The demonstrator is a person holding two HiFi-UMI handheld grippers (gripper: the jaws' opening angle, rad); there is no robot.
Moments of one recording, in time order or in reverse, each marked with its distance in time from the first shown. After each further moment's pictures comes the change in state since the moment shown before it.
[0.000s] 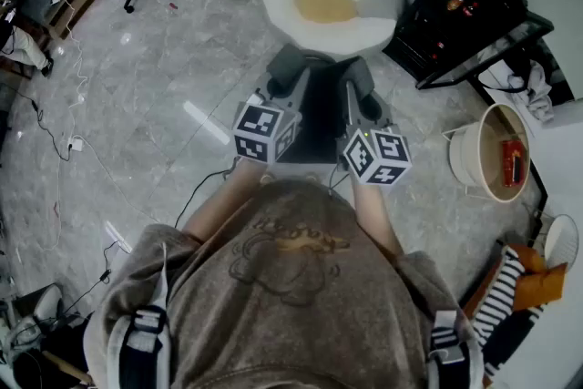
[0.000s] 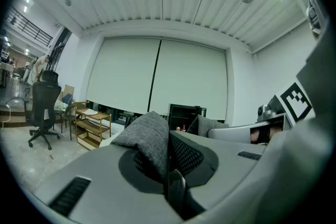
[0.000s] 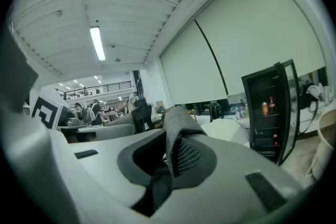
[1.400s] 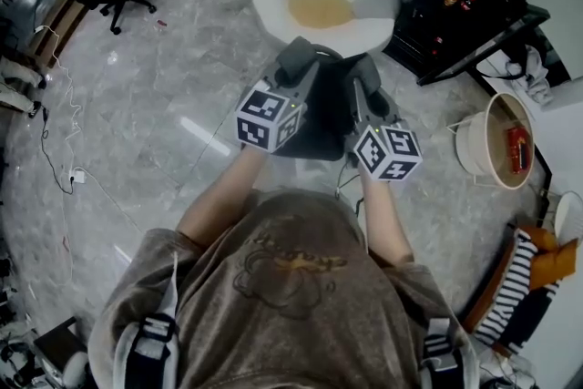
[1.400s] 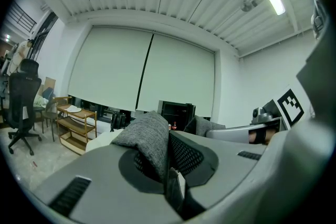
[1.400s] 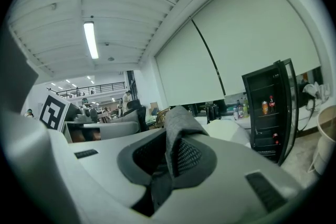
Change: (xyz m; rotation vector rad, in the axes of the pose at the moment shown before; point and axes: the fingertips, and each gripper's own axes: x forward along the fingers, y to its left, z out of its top) left arm 0.043 0.071 0.002 0.011 0.049 -0.195; right arm 0.074 0.014 -0.006 0.010 -0.022 -0.070
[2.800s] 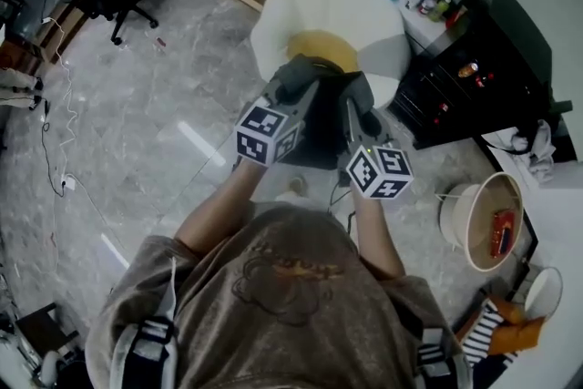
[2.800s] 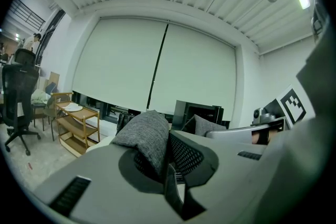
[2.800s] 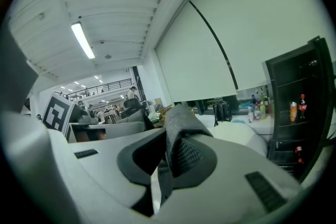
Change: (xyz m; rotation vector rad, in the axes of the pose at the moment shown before) left arm 0.254 0.144 0.053 -0.060 0.023 0.100; right arm 0.246 -0.153 0.079 0.017 0.079 0.125
